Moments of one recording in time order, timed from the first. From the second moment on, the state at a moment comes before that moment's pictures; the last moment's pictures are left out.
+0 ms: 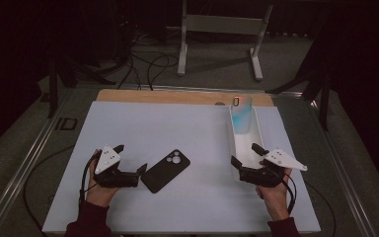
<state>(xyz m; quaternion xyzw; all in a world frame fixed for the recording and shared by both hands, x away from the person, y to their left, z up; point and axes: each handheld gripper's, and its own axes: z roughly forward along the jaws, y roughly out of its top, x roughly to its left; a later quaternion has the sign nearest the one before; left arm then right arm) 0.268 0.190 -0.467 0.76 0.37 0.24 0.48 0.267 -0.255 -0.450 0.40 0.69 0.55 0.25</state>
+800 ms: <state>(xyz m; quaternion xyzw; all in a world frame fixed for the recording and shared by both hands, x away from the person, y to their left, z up) 0.292 0.145 -0.486 0.83 0.36 0.17 0.40 0.265 -0.257 -0.451 0.41 0.69 0.54 0.26</state>
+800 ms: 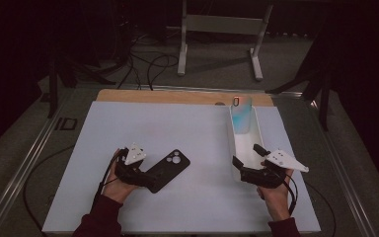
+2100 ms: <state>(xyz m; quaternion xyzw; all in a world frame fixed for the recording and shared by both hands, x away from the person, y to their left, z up) 0.307 0.108 -0.528 0.89 0.36 0.10 0.27 0.264 -0.263 -0.447 0.42 0.68 0.54 0.28</state>
